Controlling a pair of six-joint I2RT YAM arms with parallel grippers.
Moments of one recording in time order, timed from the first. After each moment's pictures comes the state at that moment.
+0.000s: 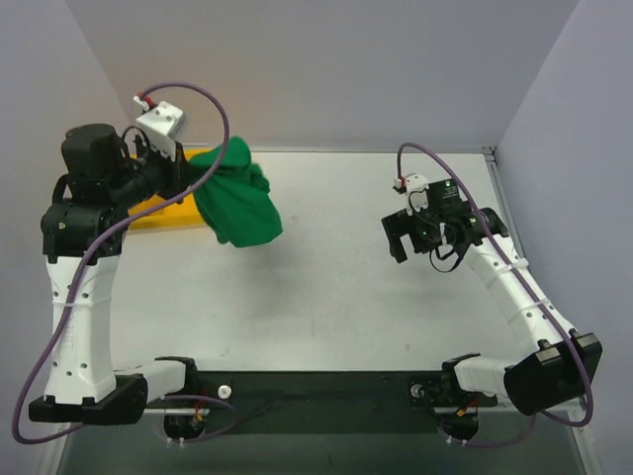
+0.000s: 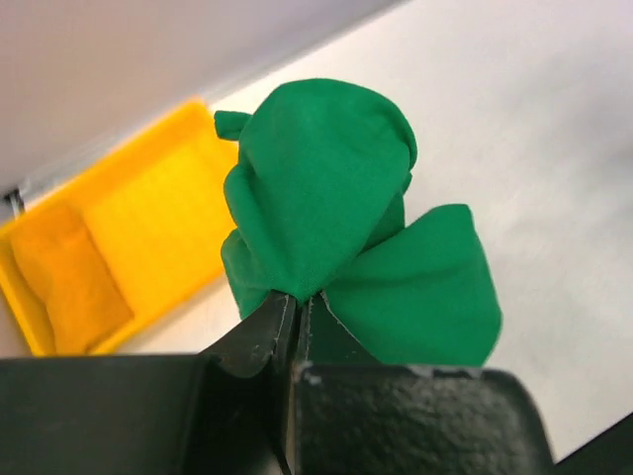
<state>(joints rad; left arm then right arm) -0.06 1.20 1.71 -0.97 0.38 0.25 0.31 1.27 1.17 -0.84 -0.08 -0.17</state>
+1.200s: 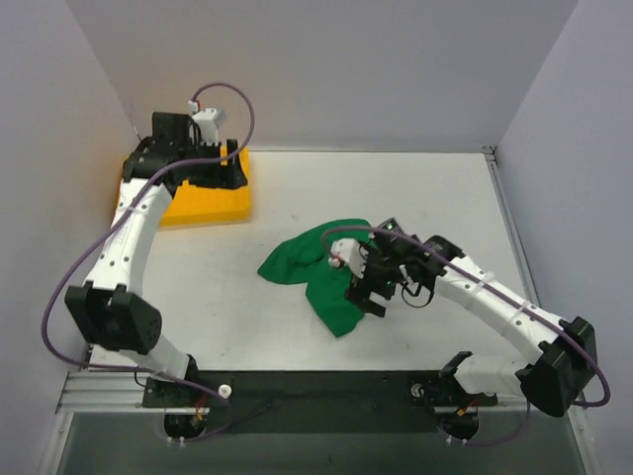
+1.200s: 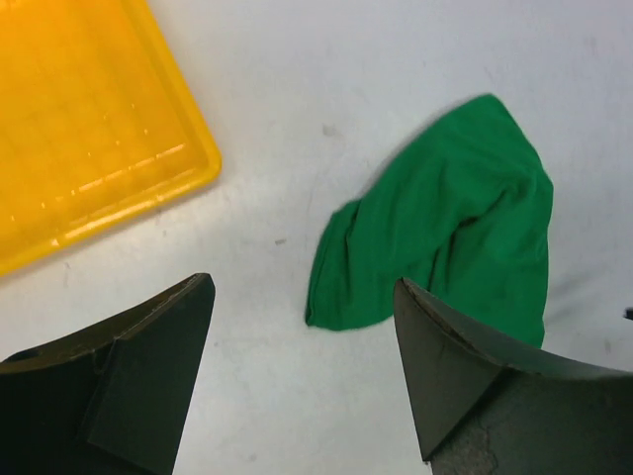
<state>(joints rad) -0.15 1.66 1.80 -0.83 0.31 -0.09 0.65 1.20 1.03 -0.86 -0.27 -0.55</state>
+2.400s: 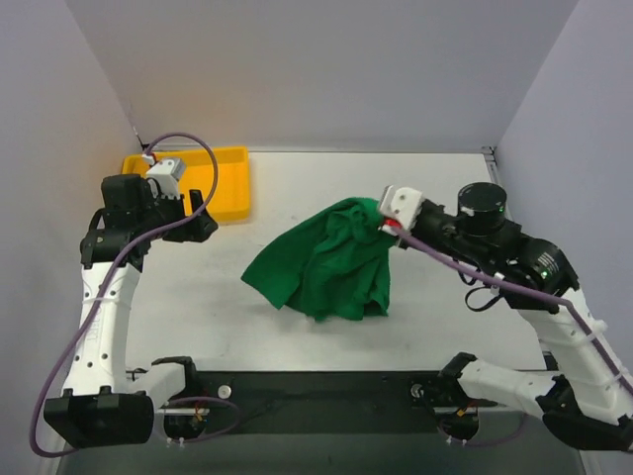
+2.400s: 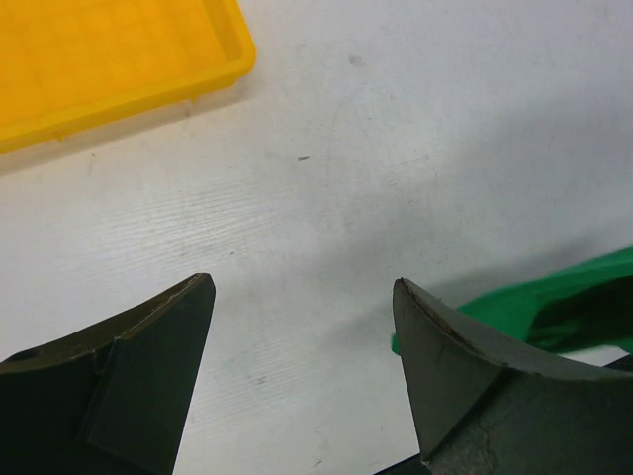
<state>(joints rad) 0.05 1.08 1.23 -0.80 0.41 -0.02 0.77 1.06 1.50 -0.83 -0.14 -0.72</state>
